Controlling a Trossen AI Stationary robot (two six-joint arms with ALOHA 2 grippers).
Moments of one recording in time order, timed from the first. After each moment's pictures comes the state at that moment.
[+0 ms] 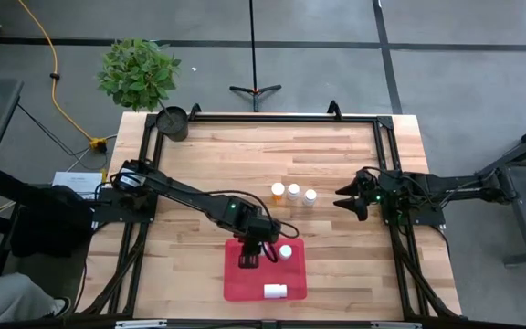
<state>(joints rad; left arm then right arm) -0.30 1.94 1.62 -0.90 0.05 -0.27 0.00 0.33 0.15 -0.25 0.00 0.66</state>
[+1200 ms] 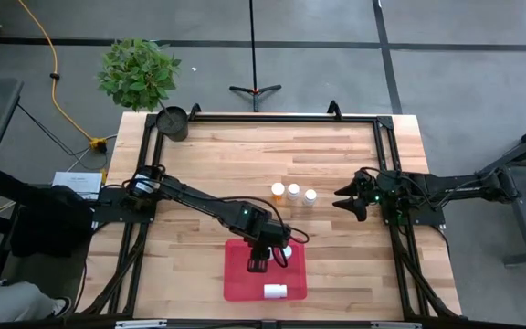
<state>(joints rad) -0.29 2.05 1.72 -0.87 0.07 -0.24 0.00 0.37 0.15 -0.22 -0.01 0.65</state>
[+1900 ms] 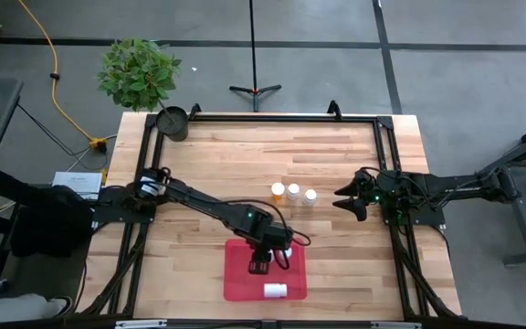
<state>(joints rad) -0.29 2.11 1.72 -0.85 0.11 -0.22 0.00 0.37 0.15 -0.22 -0.01 0.66</state>
